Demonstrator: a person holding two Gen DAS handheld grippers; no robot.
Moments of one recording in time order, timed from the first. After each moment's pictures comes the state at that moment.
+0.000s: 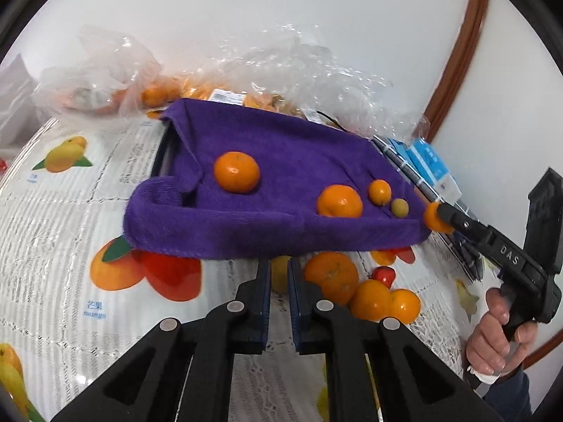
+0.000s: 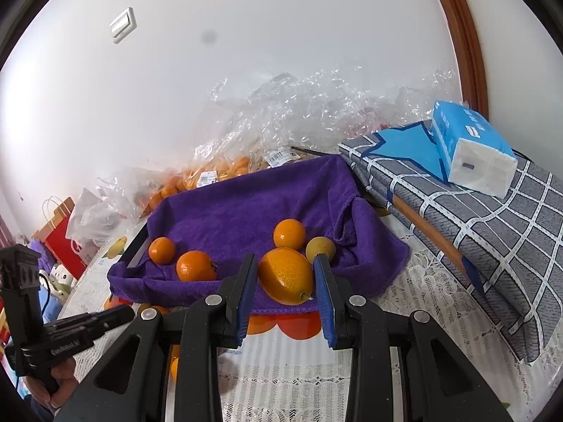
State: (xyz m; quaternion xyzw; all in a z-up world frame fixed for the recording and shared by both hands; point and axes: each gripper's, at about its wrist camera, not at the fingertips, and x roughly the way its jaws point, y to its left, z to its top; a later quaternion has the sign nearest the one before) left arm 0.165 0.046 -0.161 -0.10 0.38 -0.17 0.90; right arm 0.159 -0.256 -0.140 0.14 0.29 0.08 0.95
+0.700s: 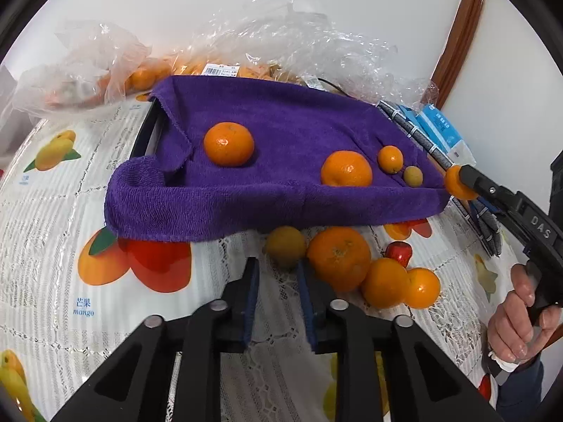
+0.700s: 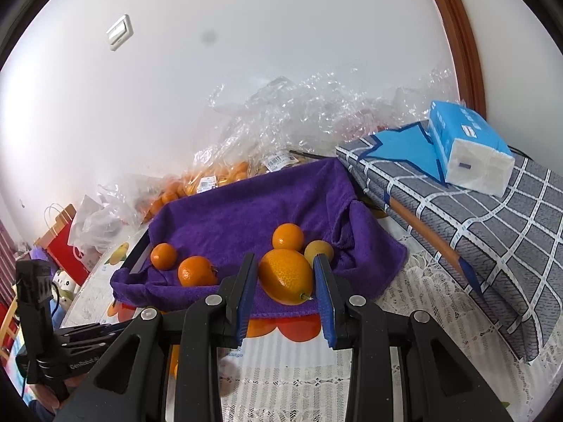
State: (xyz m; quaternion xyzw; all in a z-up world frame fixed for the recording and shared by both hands) left arm 0.174 0.026 -0.173 -0.05 0.42 -0.16 0.89; right arm 0.157 -0.259 -0.136 0.14 0.28 0.08 0.95
